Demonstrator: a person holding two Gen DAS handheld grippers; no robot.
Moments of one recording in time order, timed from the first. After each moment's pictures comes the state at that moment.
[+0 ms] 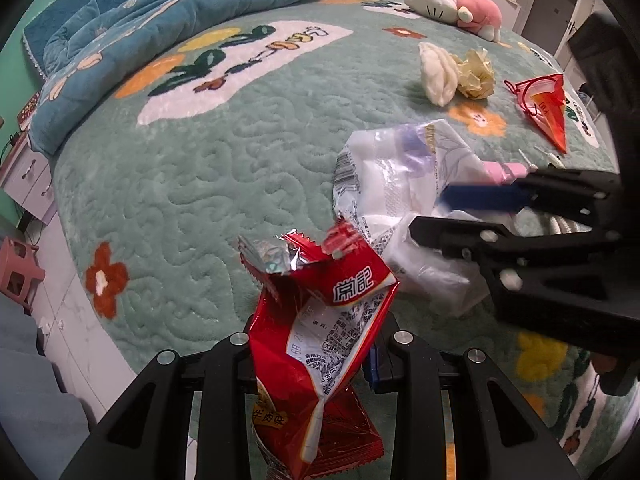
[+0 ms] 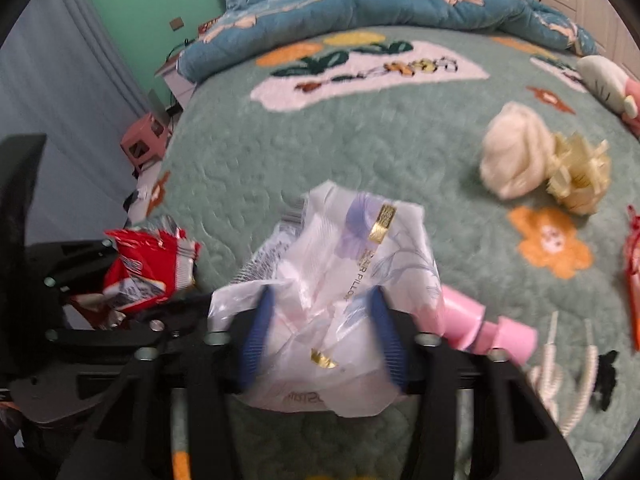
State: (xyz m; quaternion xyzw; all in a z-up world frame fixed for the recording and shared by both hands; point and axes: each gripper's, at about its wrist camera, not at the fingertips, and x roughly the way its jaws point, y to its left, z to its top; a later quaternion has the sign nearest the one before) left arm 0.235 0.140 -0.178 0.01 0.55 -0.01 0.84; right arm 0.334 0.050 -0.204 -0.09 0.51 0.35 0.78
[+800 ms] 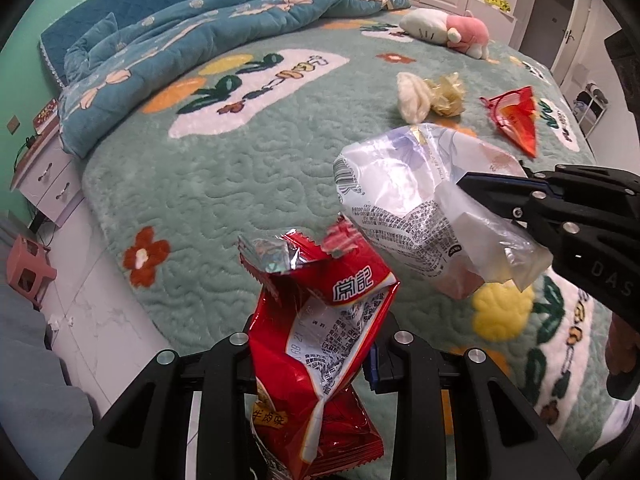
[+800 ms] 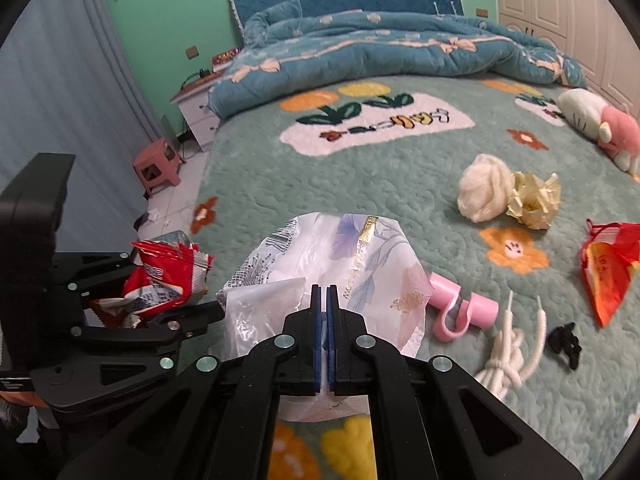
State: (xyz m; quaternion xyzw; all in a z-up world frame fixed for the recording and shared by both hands) left arm 0.185 0.129 -0.129 0.02 0.51 0.00 0.86; right arm 0.263 0.017 -0.122 -0.07 0.44 0.36 0.82
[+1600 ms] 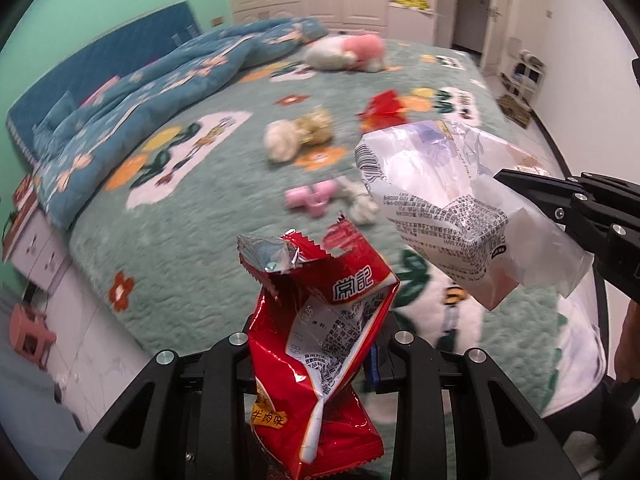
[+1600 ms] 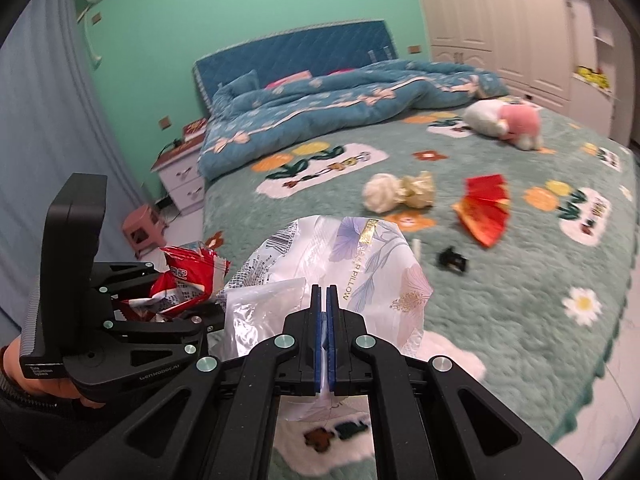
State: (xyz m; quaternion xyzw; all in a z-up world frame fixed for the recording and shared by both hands) left arm 0.113 0.015 -0.066 0.09 0.45 -0.10 0.88; right arm 0.125 -0.141 -0.038 0.02 0.36 0.27 0.89
